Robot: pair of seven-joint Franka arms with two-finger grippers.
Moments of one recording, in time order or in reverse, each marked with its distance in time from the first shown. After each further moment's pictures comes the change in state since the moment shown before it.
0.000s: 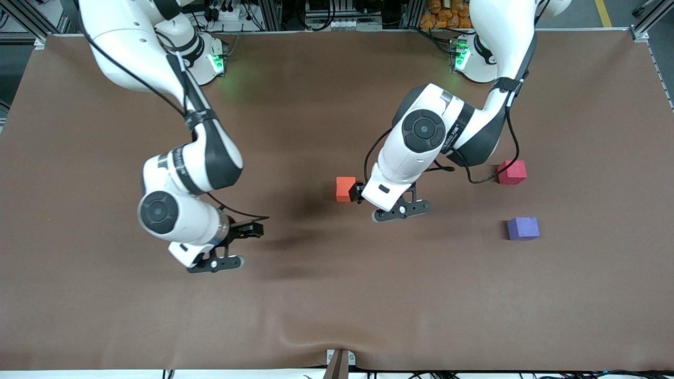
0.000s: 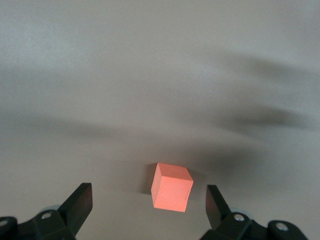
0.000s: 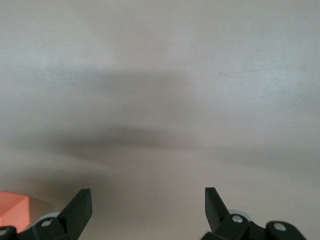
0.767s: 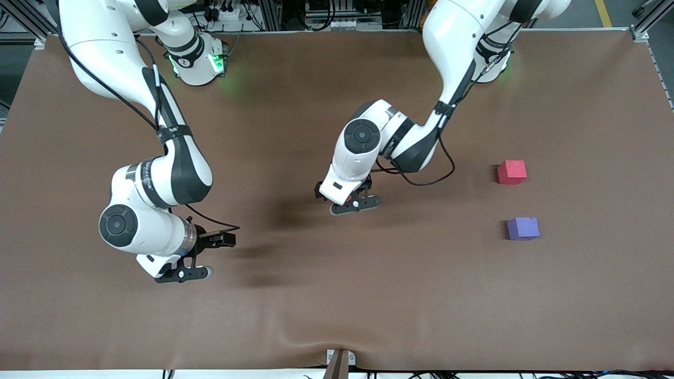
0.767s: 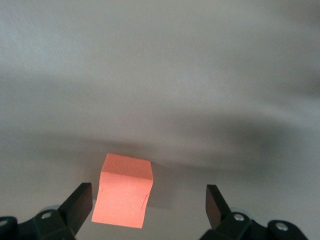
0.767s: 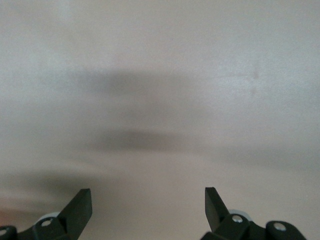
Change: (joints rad) left arm -0.146 0.179 0.000 0.000 0.026 0.189 -0.136; right arm -0.078 0.000 -0.002 -0.039 -0.002 0.044 -0.047
